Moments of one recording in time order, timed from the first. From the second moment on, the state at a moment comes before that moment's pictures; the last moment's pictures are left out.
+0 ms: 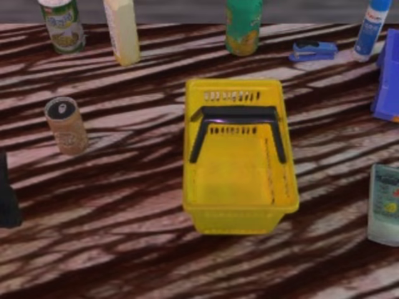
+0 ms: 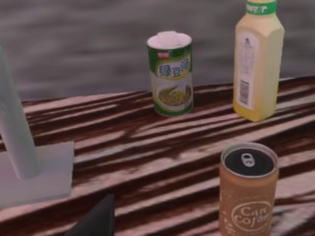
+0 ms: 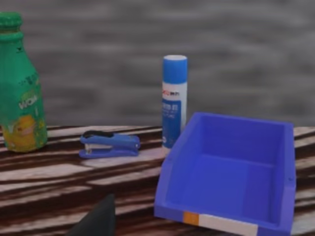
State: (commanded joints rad) left arm -0.03 0.22 0.21 -0.15 0.01 0.09; right arm 0.00 0.00 0.00 0.00 0.00 0.00
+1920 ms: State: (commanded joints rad) left arm -0.13 2.23 1.90 -1.24 0.00 0.70; right arm 0.00 0.00 0.00 0.00 0.00 0.00
